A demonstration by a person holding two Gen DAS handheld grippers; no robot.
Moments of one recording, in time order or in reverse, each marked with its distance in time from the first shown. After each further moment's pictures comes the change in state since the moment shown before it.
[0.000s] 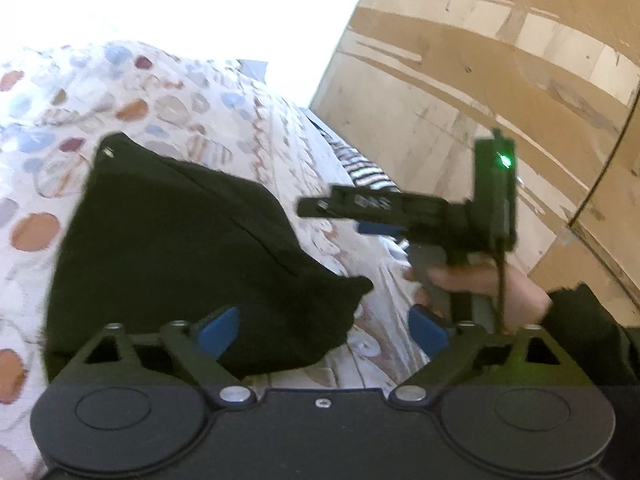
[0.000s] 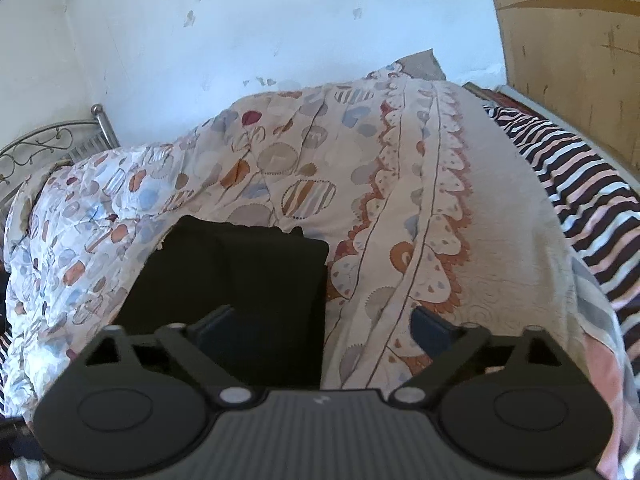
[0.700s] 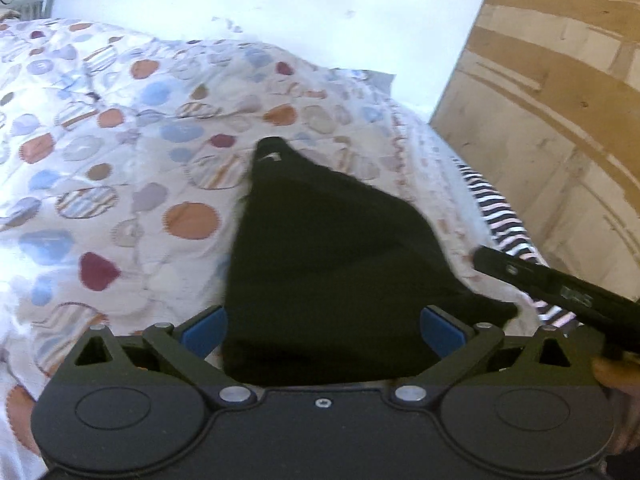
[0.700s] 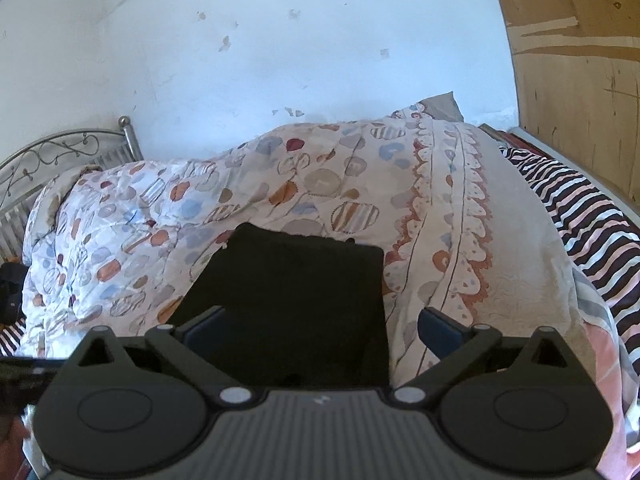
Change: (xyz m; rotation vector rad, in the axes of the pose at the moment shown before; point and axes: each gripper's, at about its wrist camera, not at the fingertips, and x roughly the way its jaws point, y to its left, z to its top) left arm -0.040 0.066 0.007 -0.137 -0.006 0.334; right arm -0.049 0.056 -0.039 -0.073 -0.098 0.022
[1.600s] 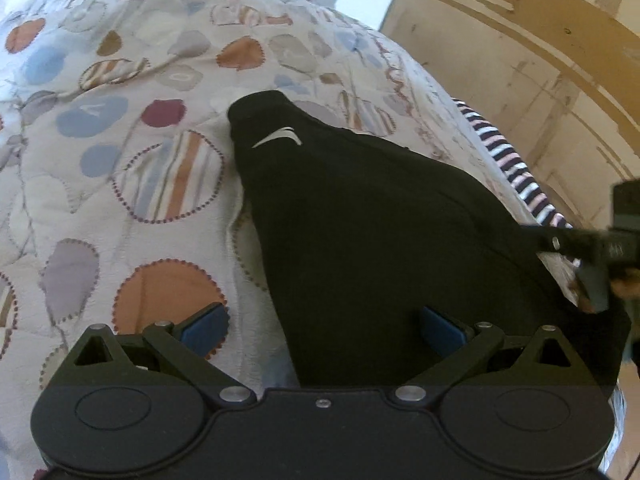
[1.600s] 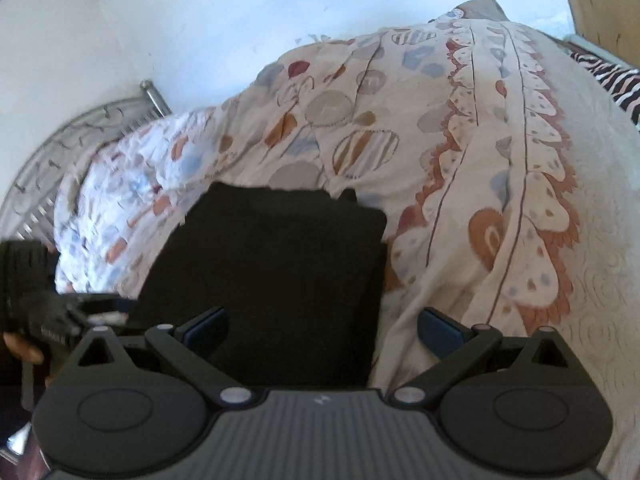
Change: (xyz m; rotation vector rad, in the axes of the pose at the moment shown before) left arm 0.167 0.073 0.077 0.192 0.234 -0.242; right arm 0.150 -0.085 0.031 0.102 0.216 0.282
